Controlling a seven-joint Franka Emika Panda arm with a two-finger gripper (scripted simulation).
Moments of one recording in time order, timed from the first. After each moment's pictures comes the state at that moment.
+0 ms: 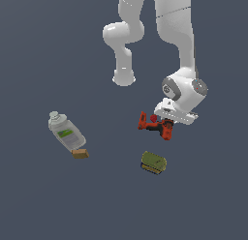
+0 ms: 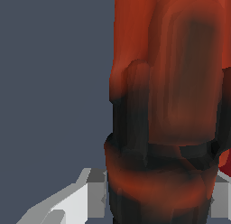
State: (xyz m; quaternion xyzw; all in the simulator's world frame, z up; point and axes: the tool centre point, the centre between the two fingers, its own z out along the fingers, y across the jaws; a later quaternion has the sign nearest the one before) arm -0.129 0.257 0.026 0.98 -0.14 -0.08 0.07
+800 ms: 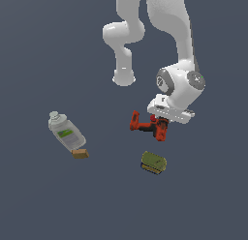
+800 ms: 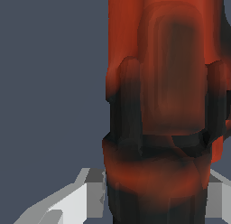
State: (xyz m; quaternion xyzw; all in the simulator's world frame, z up) arm -0.099 0.207 0.078 0.98 -0.14 -0.08 0.07
